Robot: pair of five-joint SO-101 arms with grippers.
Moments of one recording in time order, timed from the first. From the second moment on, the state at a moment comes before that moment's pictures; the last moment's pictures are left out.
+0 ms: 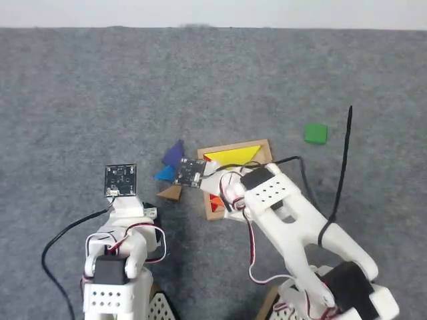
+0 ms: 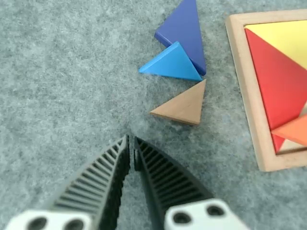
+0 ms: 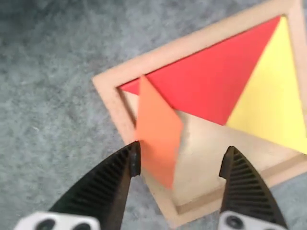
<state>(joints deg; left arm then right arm) -4.2 -103.1 97.1 72.2 11.0 -35.5 -14.7 44.8 54.8 44.0</state>
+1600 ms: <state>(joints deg) -4.2 -103.1 97.1 72.2 11.0 -33.6 -9.6 44.0 52.0 40.5</state>
